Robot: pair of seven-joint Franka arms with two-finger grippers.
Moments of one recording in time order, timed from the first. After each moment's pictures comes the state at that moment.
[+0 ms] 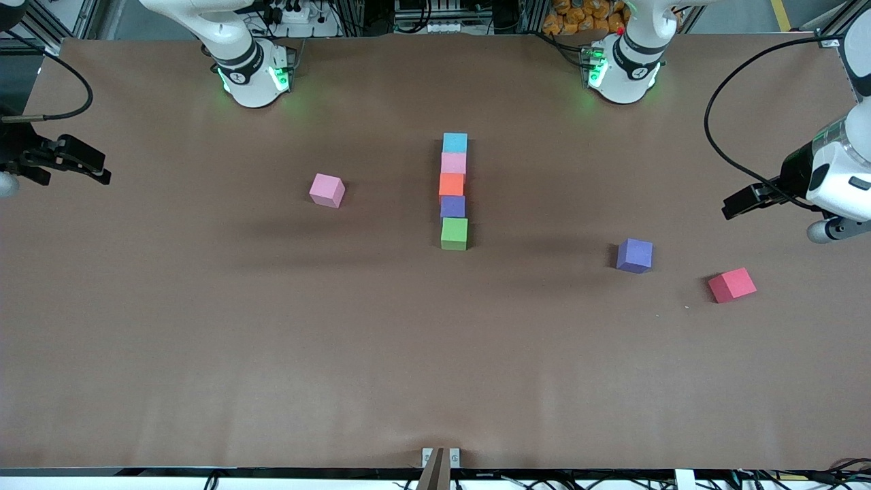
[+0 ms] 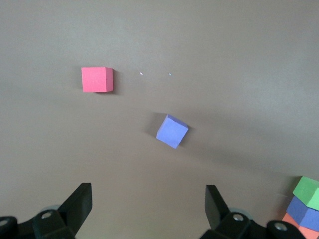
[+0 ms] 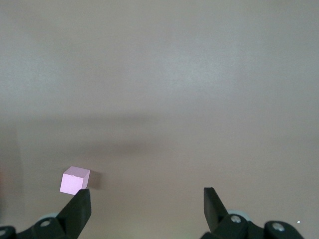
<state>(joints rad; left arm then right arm) 0.05 0.07 -0.11 -1.62 0.02 1.63 -0.33 0.07 -0.01 -0.10 -1.58 0.00 1.54 -0.03</state>
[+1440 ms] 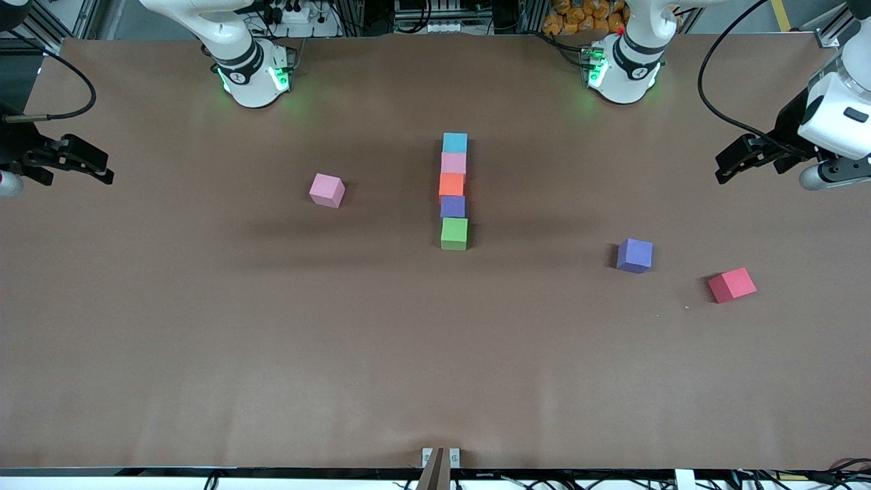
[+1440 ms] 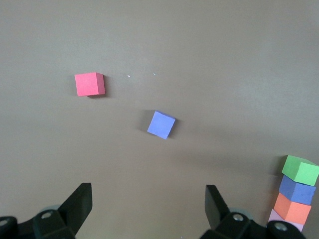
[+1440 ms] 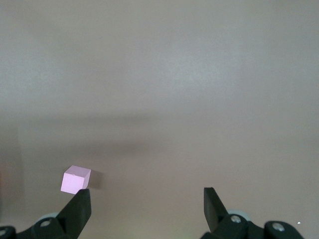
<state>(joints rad) -0.12 -0.07 0.00 -1.67 0.02 1.63 -0.29 0.07 -0.01 -0.09 -1.58 0.00 1.54 -0.03</state>
